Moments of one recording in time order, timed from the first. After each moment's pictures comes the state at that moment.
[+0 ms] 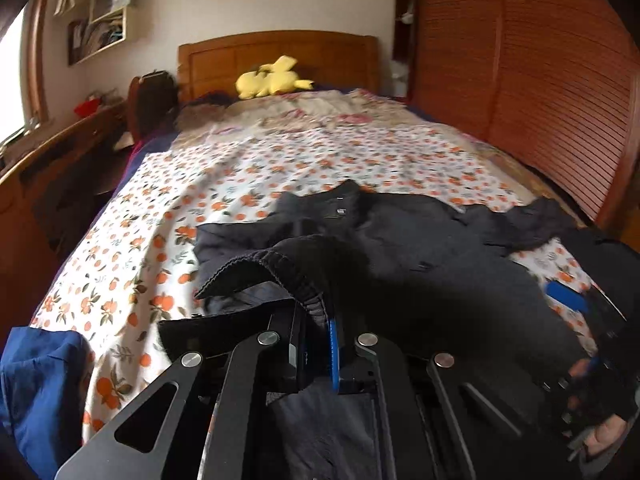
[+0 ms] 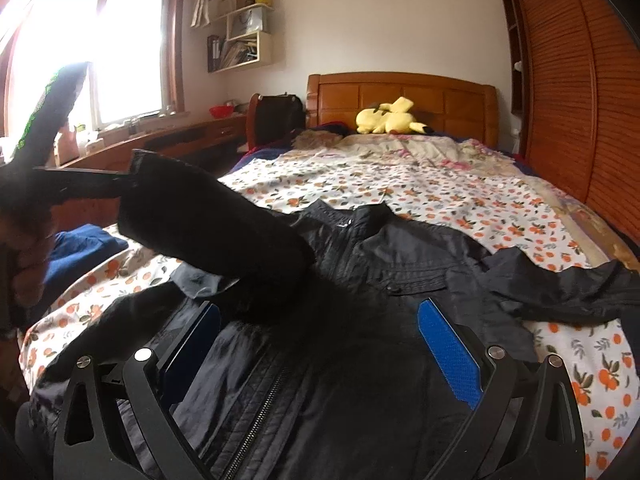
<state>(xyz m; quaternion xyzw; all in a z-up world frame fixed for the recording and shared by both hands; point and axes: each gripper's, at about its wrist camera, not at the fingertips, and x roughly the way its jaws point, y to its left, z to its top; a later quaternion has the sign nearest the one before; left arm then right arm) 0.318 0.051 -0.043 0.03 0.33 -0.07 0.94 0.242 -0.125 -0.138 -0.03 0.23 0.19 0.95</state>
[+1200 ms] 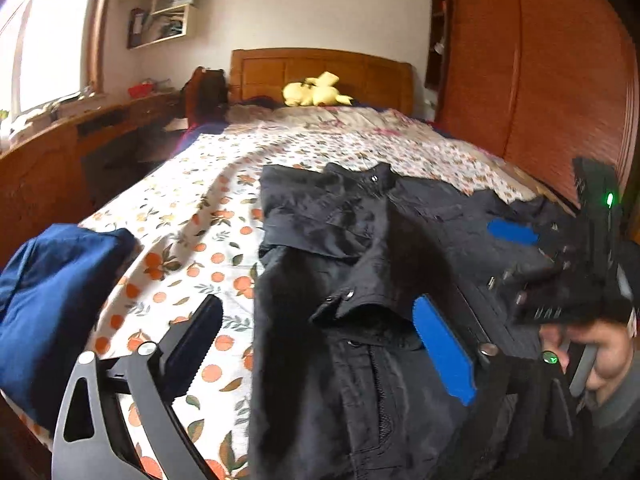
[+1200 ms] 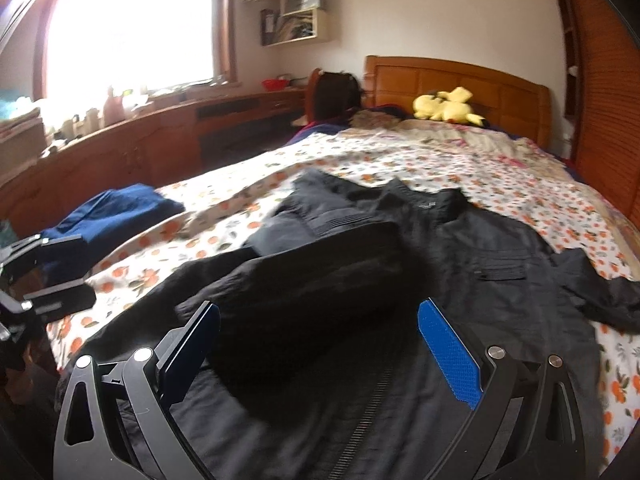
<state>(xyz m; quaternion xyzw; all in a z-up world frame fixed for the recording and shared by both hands) 0.145 0.117 -0.108 -0.04 0.29 -0.01 0.96 0.211 -0.032 -0.161 -0.08 0.27 0.28 0.92</state>
